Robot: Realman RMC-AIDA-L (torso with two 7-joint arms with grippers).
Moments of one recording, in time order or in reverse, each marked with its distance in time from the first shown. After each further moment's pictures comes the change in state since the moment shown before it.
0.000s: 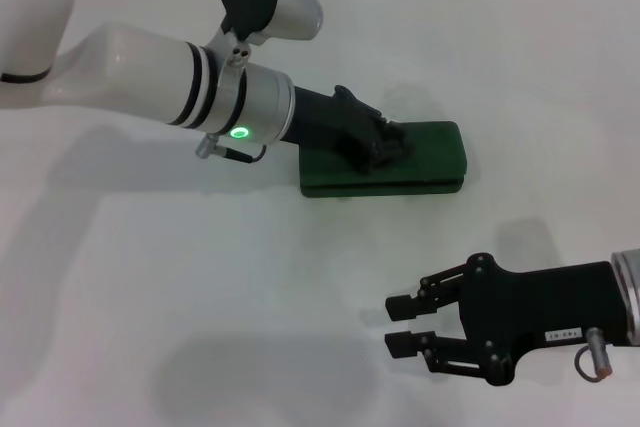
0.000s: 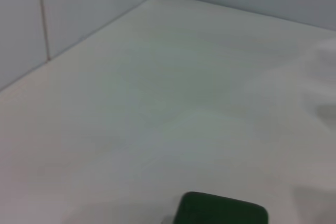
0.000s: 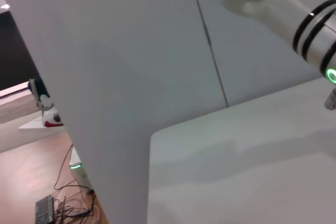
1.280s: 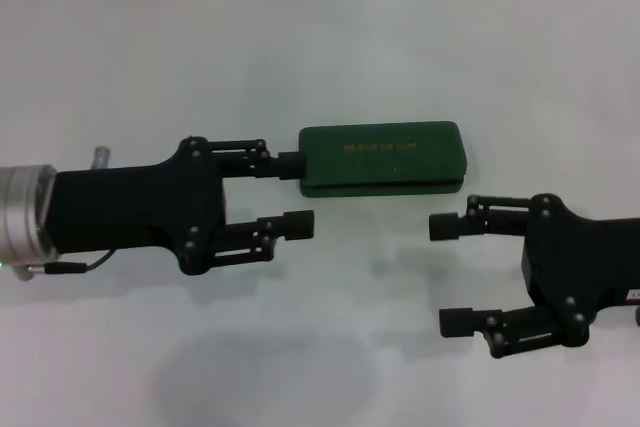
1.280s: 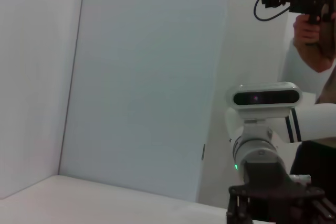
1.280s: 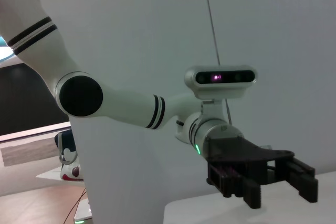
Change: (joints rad) left arm 0.473 0.067 -0.320 0.205 -0.228 0.809 0.332; right arm 0.000 -0.005 0.229 -0.013 0.055 -0.253 -0.096
